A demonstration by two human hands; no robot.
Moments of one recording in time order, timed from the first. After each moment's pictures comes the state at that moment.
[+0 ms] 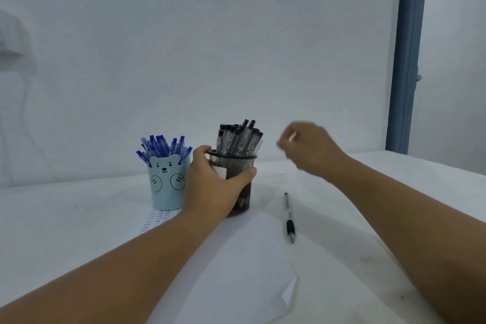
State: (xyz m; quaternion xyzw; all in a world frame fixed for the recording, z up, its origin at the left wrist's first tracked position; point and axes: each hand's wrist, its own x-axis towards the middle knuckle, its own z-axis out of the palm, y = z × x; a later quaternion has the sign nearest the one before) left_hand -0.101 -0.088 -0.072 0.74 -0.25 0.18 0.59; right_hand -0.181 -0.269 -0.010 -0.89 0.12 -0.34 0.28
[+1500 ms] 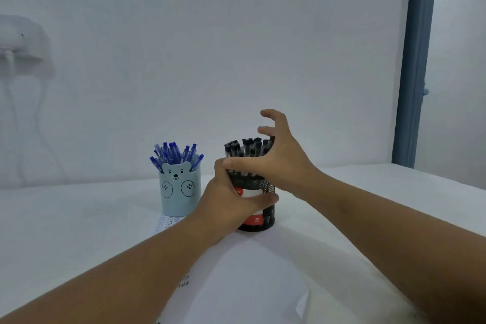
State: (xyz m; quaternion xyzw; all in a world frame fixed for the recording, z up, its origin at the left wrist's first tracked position) left_hand -0.110 -0.076 -0.072 0.75 -0.35 0.04 0.56; right_hand -0.172 -0.199 -0.012 -0.83 -0.01 -0.33 0.45
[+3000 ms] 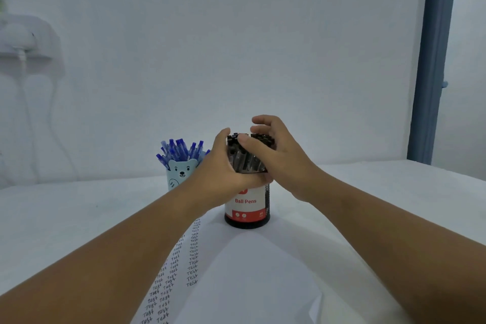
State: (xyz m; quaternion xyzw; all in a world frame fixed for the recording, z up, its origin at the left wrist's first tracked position) left_hand -0.092 -0.057 -0.032 0.75 -0.38 0.01 0.54; right_hand -0.155 -0.196 -0.018 -0.77 -0.09 -0.31 0.55
